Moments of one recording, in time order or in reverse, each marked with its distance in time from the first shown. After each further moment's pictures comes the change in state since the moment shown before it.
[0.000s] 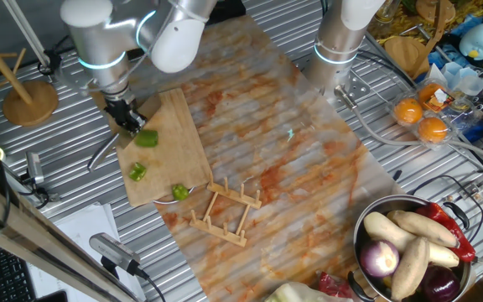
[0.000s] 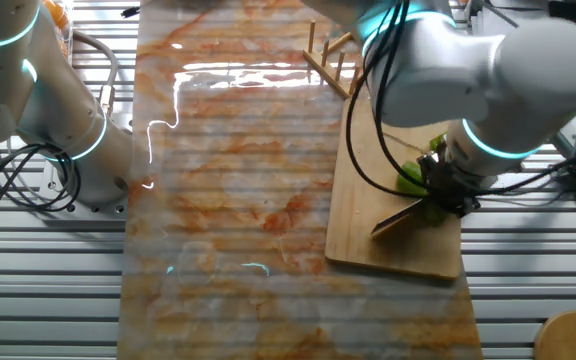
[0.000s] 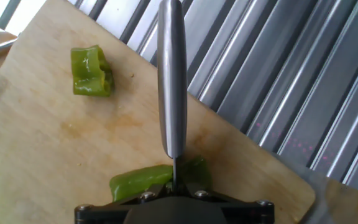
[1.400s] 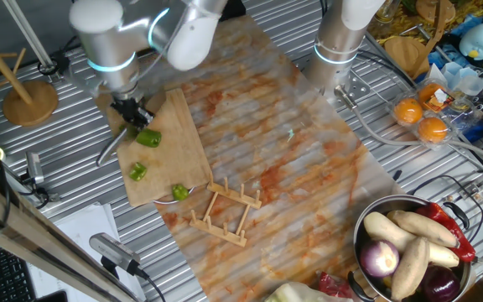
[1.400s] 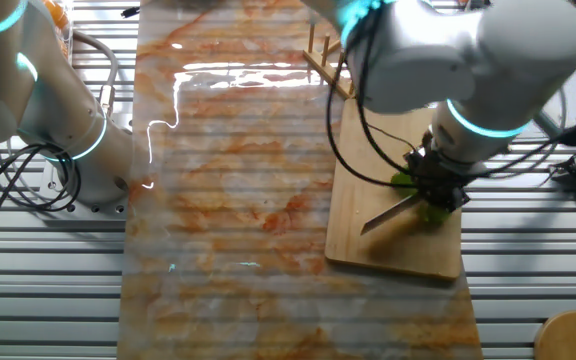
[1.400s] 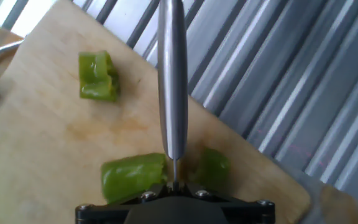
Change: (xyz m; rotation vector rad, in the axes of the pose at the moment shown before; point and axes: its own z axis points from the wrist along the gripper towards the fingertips) arm 0.032 0.016 -0.036 0.034 0.033 -0.036
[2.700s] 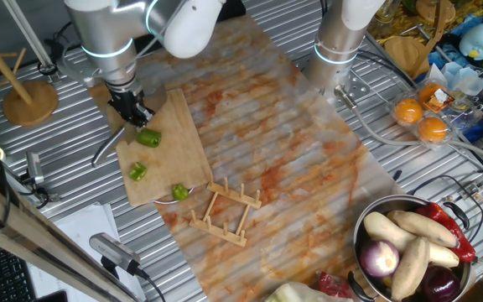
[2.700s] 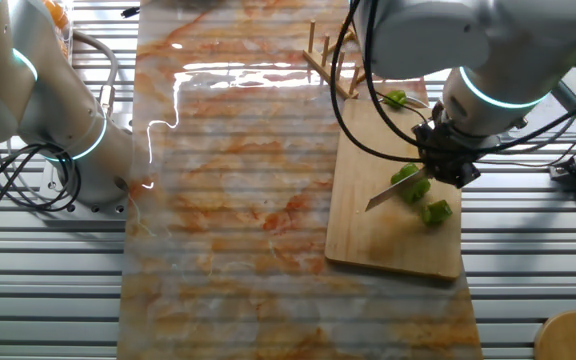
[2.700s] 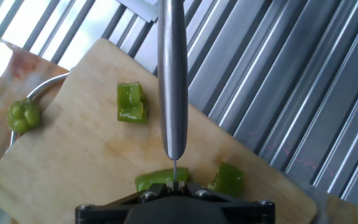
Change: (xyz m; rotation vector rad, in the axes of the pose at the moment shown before) arm -0.026 0.018 -0.023 -0.068 -0.024 -0.004
